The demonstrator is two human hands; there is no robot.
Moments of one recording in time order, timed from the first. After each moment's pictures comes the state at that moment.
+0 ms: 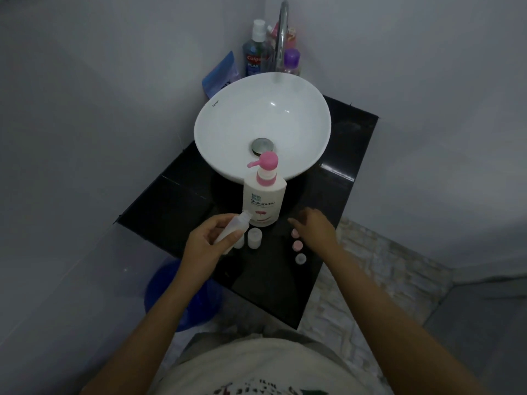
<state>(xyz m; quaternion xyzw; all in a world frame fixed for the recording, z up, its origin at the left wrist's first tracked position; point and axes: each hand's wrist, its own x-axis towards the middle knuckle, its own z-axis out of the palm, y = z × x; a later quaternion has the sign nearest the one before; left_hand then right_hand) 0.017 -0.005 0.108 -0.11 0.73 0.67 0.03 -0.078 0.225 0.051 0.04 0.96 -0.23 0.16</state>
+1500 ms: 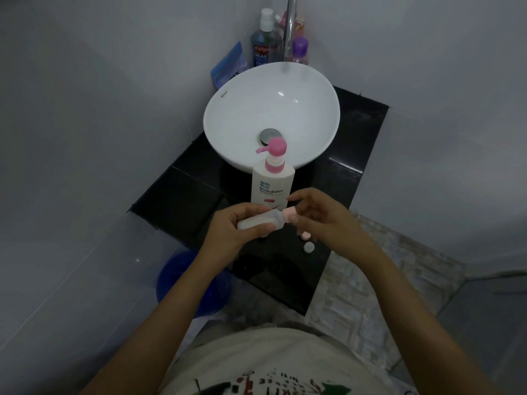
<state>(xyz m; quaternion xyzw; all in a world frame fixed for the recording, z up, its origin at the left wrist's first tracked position) 0.024 0.016 0.143 -0.02 0.71 0.70 0.07 -0.012 0.218 0.163 -0.14 0.80 -0.56 0.18</state>
